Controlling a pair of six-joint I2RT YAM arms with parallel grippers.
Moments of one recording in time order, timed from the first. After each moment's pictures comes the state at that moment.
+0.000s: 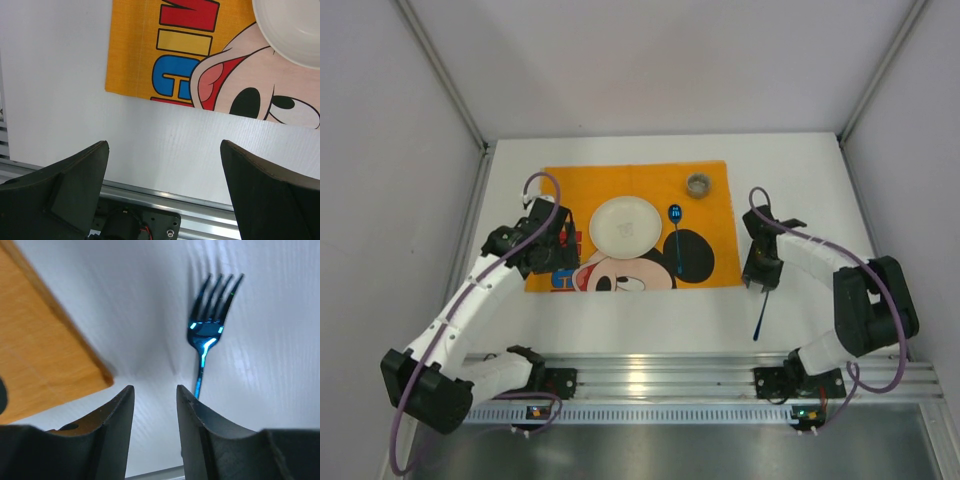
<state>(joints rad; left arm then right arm) -0.41 1.11 1.07 -1.04 -0.38 -0.49 0.32 1.51 0.88 -0.77 0.18 0.67</state>
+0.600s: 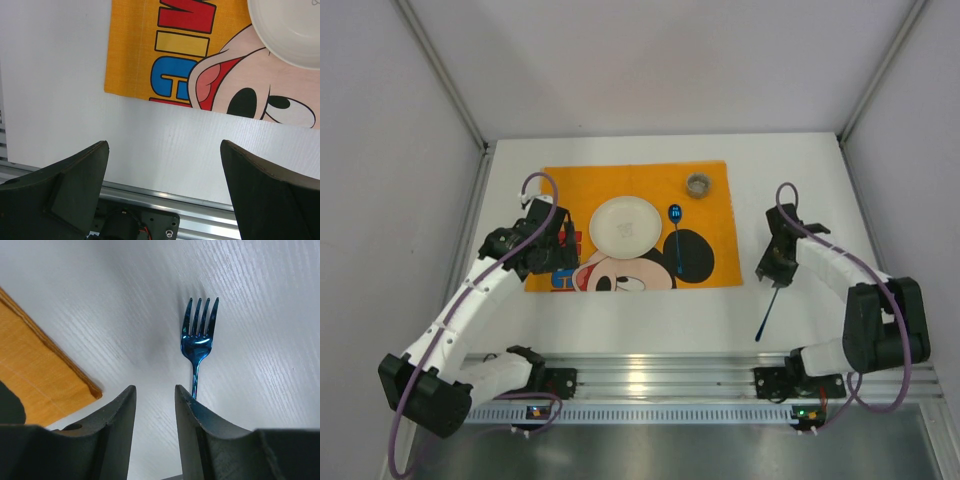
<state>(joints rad) -0.41 1.10 1.07 -1.03 -0.37 -0.49 0.18 1.42 0.82 -0.72 0.17 0.70</state>
